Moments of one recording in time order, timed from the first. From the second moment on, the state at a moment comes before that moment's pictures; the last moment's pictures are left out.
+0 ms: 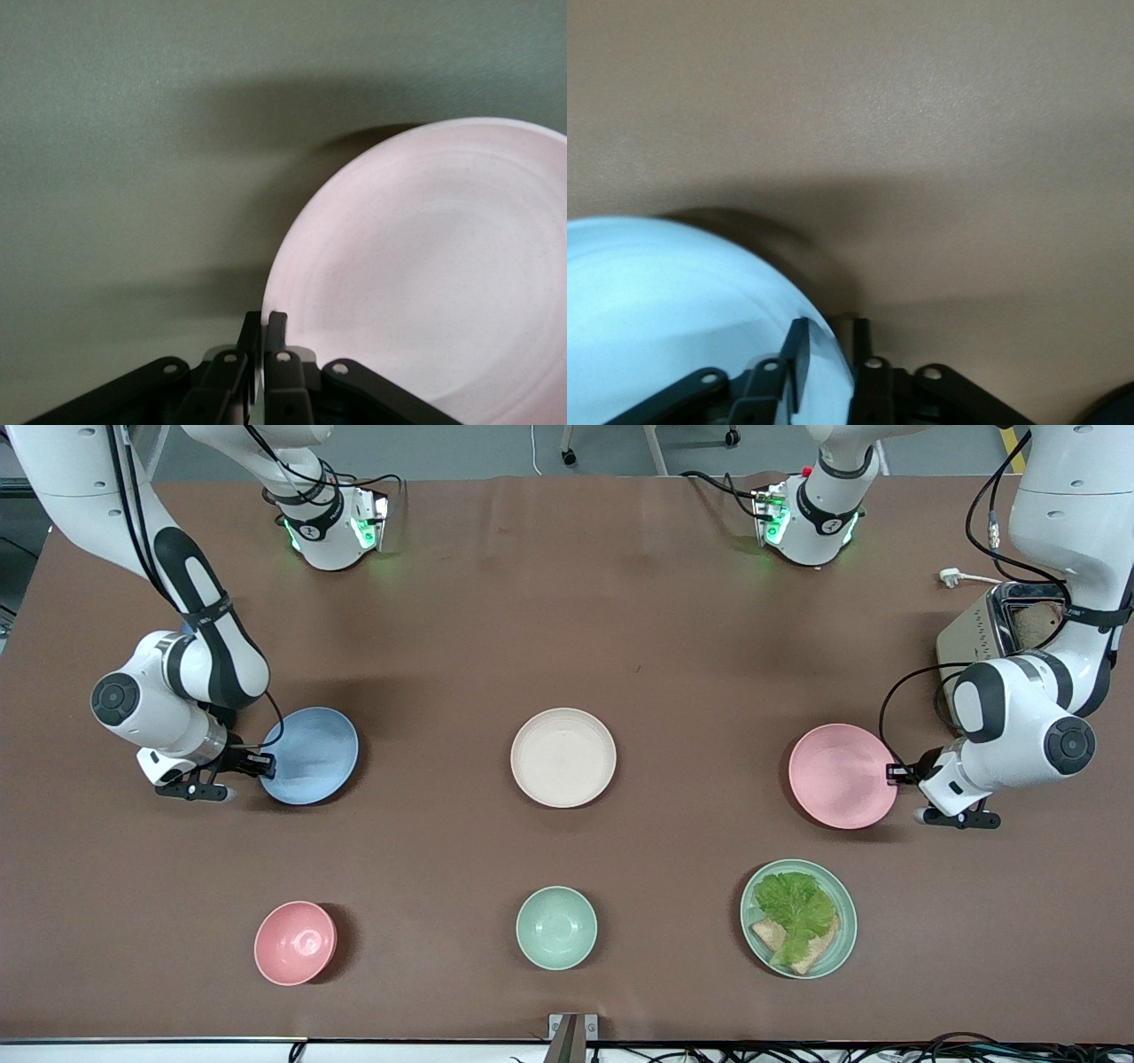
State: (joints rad) left arm 0.18 0.51 -0.07 -1.94 -0.03 2.29 0.22; right arm -0.03 0.42 -0.09 -2.22 0.13 2.61 -0.11
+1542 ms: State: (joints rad) left arm -0.13 0.50 -0.44 -1.90 -0.23 2.47 -0.28; right arm -0.04 0.32 -0.07 -1.77 0.24 1.88 -0.12
